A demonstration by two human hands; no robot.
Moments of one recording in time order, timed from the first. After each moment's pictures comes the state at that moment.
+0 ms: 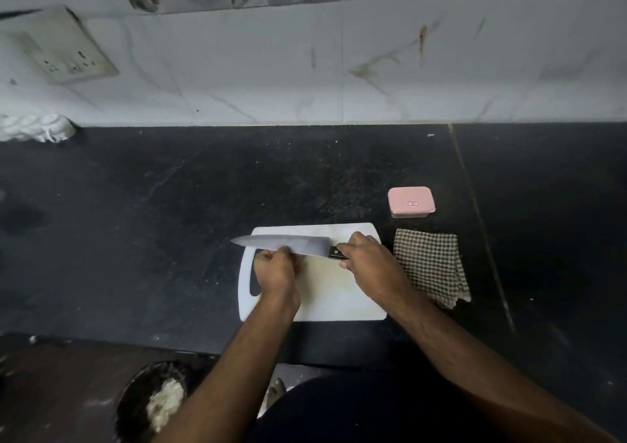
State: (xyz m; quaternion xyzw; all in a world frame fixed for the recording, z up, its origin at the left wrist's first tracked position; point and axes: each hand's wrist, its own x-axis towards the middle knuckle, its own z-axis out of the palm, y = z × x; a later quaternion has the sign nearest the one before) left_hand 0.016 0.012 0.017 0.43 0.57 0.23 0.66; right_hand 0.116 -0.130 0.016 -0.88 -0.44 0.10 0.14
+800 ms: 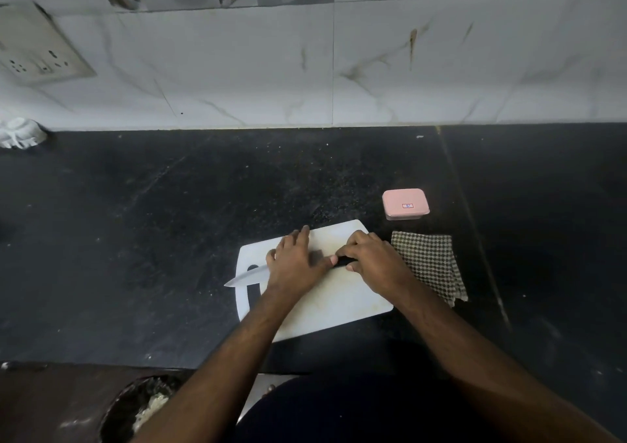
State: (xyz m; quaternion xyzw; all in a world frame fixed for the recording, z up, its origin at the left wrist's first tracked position) left_hand 0.030 0.029 0.019 0.92 0.29 -0.06 0.25; right_hand 0.134 -0.130 0.012 -0.89 -0.42 0.15 0.14
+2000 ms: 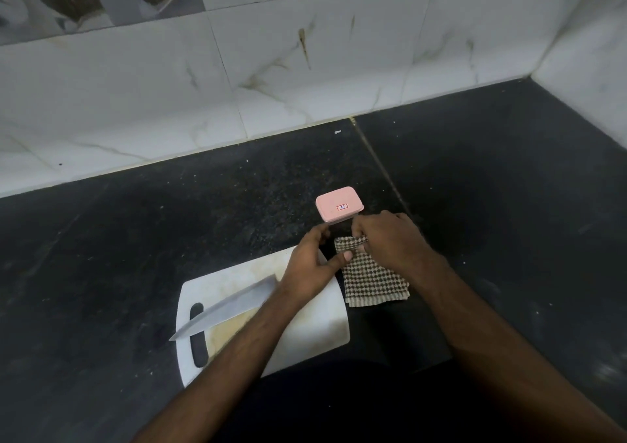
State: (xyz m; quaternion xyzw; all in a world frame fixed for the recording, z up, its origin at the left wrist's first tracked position) left_hand 0.116 -0.038 0.022 0.86 0.06 -0.05 0.51; right_hand 0.181 -0.204 0.081 -0.96 -0.22 0.13 0.06
